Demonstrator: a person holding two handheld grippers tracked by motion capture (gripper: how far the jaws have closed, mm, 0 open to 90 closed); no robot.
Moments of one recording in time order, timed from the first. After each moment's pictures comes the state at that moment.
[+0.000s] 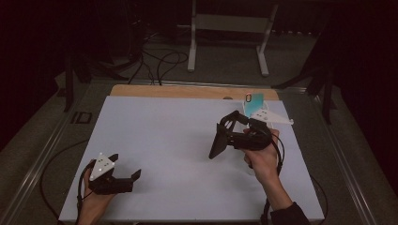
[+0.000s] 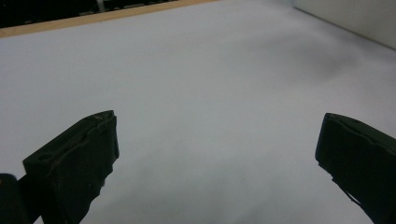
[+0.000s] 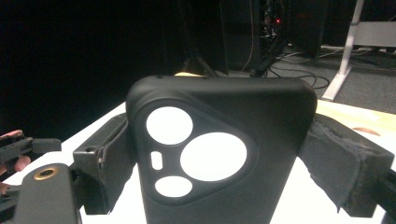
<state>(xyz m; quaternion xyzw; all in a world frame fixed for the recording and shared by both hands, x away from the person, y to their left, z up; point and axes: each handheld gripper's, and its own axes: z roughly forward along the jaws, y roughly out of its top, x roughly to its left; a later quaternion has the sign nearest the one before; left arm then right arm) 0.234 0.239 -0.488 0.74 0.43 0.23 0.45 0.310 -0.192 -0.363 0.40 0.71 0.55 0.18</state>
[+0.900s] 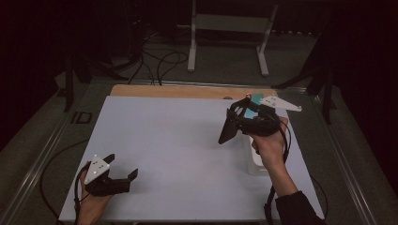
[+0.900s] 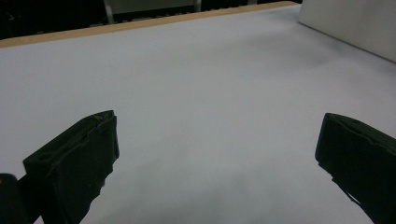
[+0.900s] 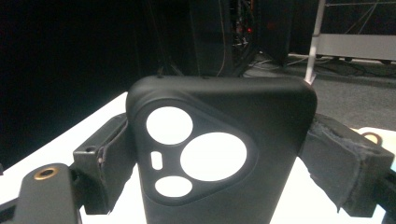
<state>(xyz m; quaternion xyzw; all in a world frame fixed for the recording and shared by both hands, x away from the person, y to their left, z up) 0.230 0.244 -0.489 0.73 0.43 0.25 0.47 0.341 -0.213 -0.350 0.43 0.69 0.54 0.22</state>
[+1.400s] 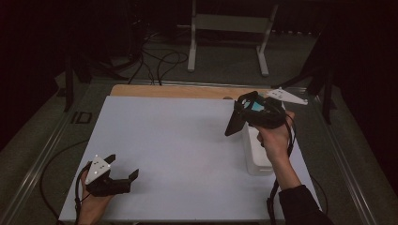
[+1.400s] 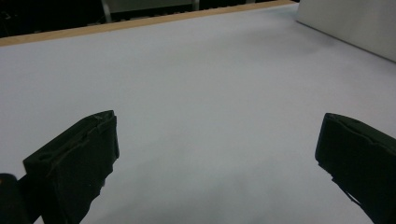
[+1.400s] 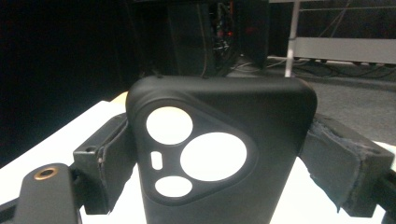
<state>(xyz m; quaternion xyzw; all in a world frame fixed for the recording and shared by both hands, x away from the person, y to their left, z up) 0.230 0.243 -0.490 0.73 0.43 0.24 0.47 0.359 -0.229 -0.345 0.45 0.68 0.53 0.25</state>
